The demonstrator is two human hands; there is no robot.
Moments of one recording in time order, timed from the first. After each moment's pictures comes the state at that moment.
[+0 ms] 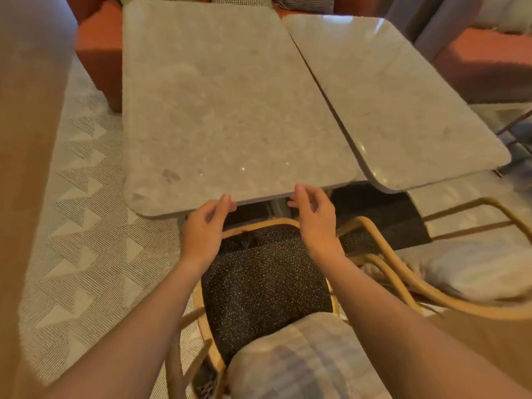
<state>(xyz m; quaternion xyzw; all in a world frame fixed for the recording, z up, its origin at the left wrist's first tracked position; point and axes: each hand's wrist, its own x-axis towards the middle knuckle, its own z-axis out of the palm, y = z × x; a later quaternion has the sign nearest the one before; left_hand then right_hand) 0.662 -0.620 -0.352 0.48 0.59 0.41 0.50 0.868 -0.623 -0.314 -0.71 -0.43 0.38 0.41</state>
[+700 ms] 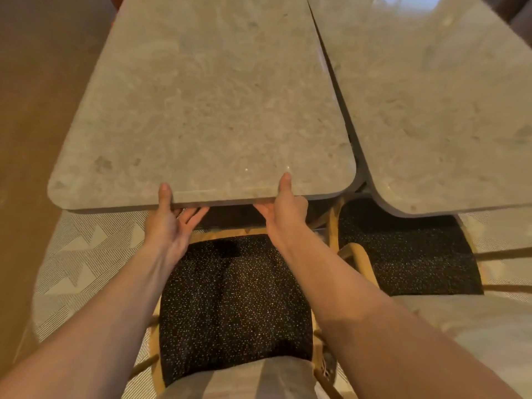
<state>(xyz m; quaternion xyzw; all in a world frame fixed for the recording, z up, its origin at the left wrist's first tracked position) 0.763 -0.551 -0.423 -0.04 0.52 0.65 0.55 0.950 -0.509 -0.402 -0.52 -0.01 0.69 0.50</state>
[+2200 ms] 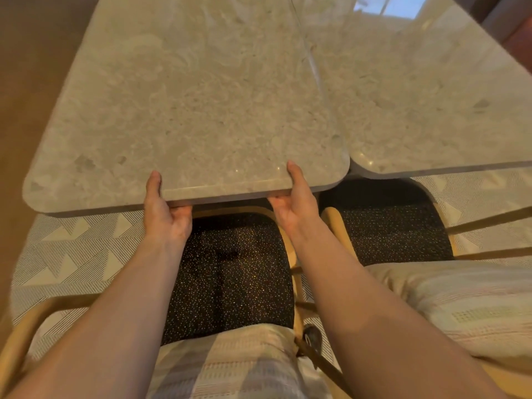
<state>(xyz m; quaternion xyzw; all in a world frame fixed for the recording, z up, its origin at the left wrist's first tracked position) 0.819 -0.599 -0.421 -0.13 0.42 0.73 0.53 1.018 -0.555 -0.430 -0.42 0.06 0.71 0.56</state>
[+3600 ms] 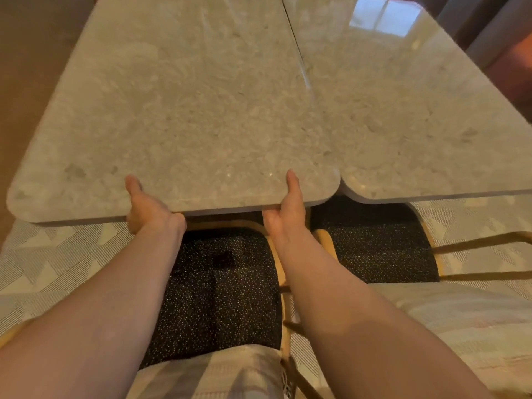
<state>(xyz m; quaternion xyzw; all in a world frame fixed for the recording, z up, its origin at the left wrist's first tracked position) 0.823 -0.554 -0.403 -0.23 0.58 0.68 0.37 1.005 -0.526 -0.418 -0.43 0.11 0.67 0.59</state>
